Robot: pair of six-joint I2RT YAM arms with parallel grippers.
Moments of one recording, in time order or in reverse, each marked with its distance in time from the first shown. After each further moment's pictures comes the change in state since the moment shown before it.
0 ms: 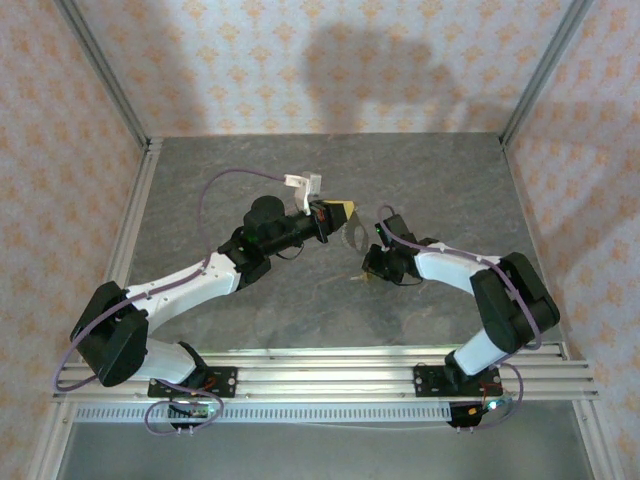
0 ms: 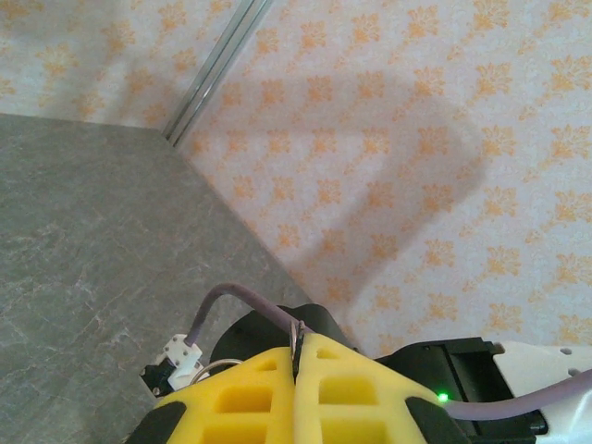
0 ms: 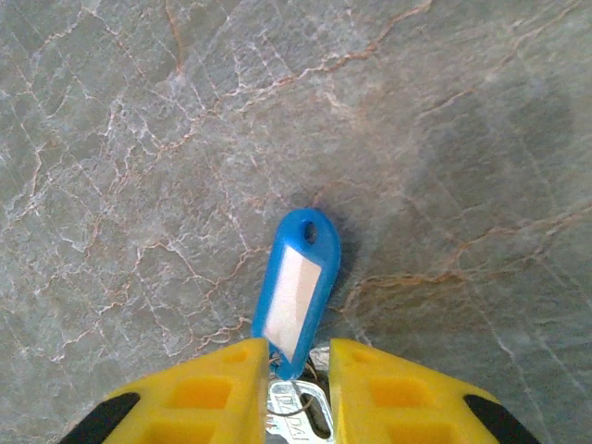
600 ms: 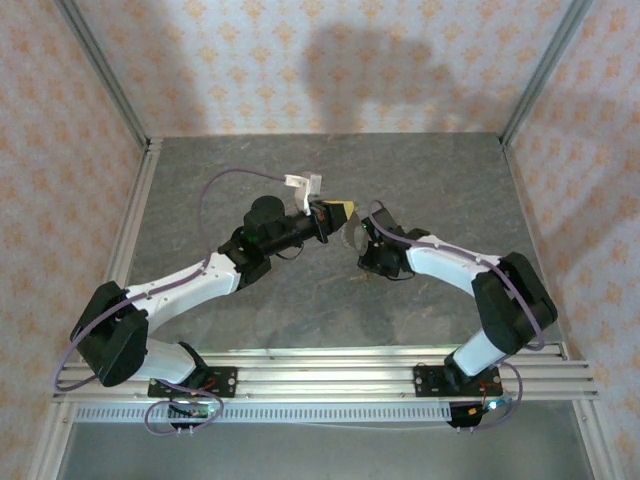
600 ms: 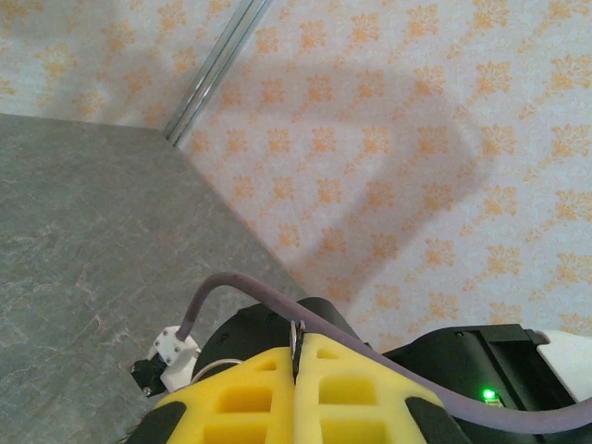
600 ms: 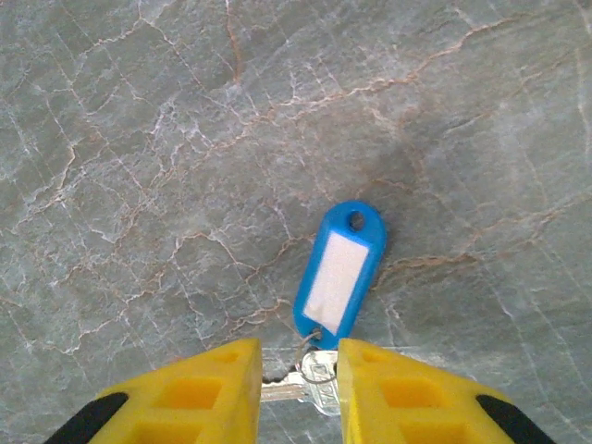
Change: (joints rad) left arm 0.000 0.000 0.000 0.000 0.000 0.003; right arm 0.087 0.022 0.141 -0.177 0.135 -0.004
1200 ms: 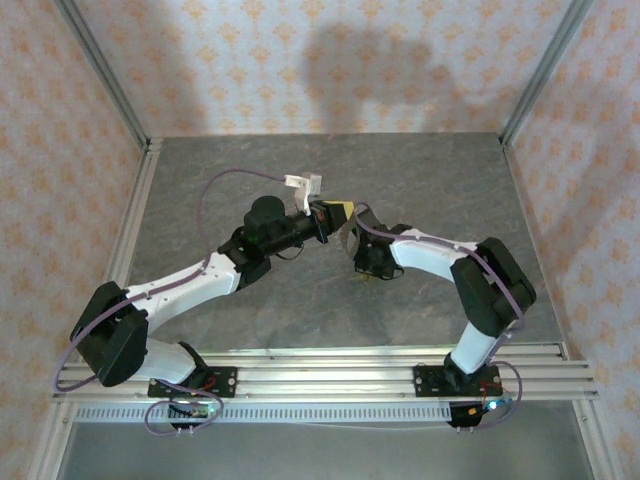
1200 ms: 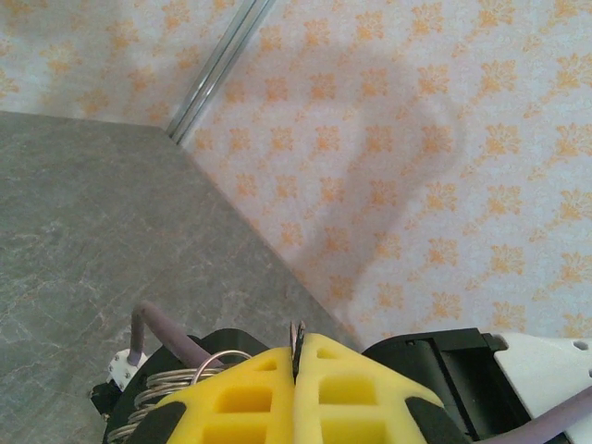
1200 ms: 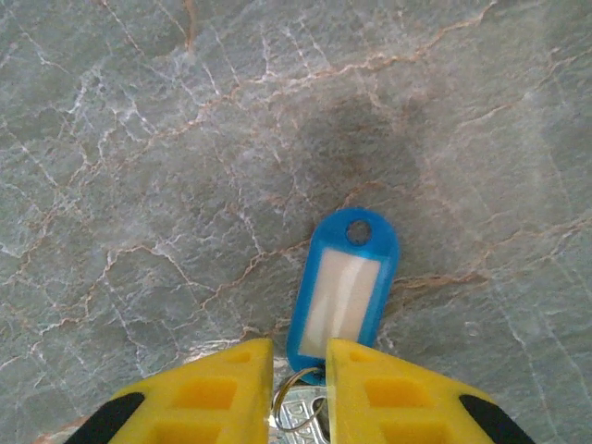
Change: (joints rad) left arm 0.000 0.000 0.000 -0.008 -0.004 0.001; right arm 0.043 0.127 0.085 -0.079 0.084 -0.019
